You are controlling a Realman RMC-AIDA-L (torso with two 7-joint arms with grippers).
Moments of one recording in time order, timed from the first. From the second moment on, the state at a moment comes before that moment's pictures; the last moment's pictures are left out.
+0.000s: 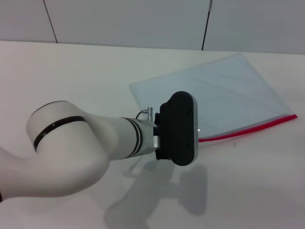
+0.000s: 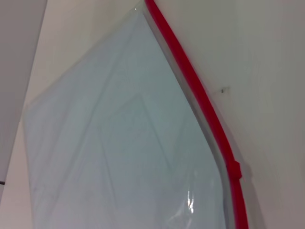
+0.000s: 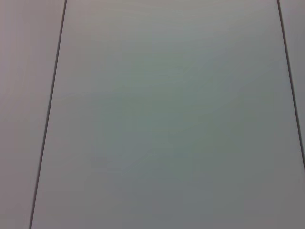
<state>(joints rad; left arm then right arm) -0.56 -2.03 2.25 1.23 2.85 0.61 -2.51 0.45 2.03 0.27 0.07 1.54 1.53 -2.99</state>
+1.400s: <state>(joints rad) -0.26 -2.03 2.21 1.17 2.86 -0.13 -2.31 0.74 2.03 -0.01 -0.20 0.78 1.38 -3.00</state>
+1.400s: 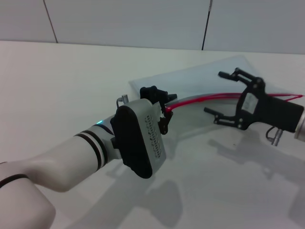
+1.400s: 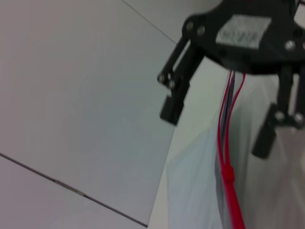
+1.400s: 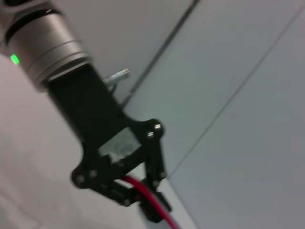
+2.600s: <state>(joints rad) -0.27 -2.03 2.22 1.17 2.85 -0.10 -2.33 0.80 2.04 -0.14 -0.18 0.78 1.31 -3.00</state>
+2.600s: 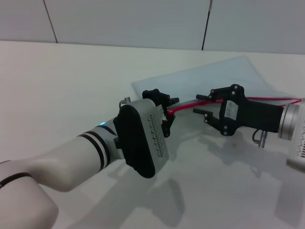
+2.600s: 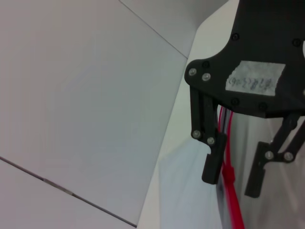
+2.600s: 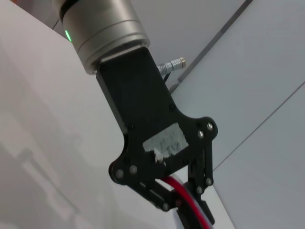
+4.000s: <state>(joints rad) -0.28 -2.02 2.23 1.17 2.85 -0.09 -2.33 0.81 2.04 -0.16 -0.19 0.78 1.29 -3.01</state>
